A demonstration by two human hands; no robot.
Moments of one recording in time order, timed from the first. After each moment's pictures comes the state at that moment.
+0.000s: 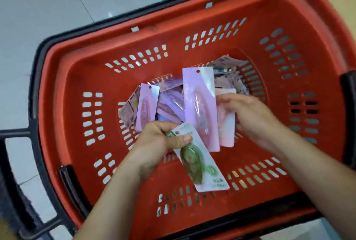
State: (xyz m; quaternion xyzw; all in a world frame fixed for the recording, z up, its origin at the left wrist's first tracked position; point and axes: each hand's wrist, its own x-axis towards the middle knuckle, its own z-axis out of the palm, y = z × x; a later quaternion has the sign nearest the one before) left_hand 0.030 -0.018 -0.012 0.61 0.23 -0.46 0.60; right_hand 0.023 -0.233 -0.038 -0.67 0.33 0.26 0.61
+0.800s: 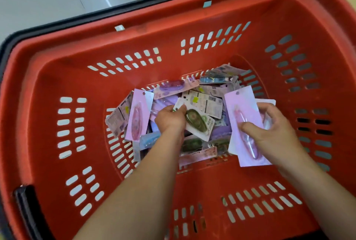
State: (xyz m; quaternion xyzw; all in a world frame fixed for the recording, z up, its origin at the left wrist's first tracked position) left_hand 0.063 -0.095 -0.165 0.68 0.47 -0.25 0.50; right_hand 0.000 -0.272 -0.051 -0.78 0.37 0.17 0.47
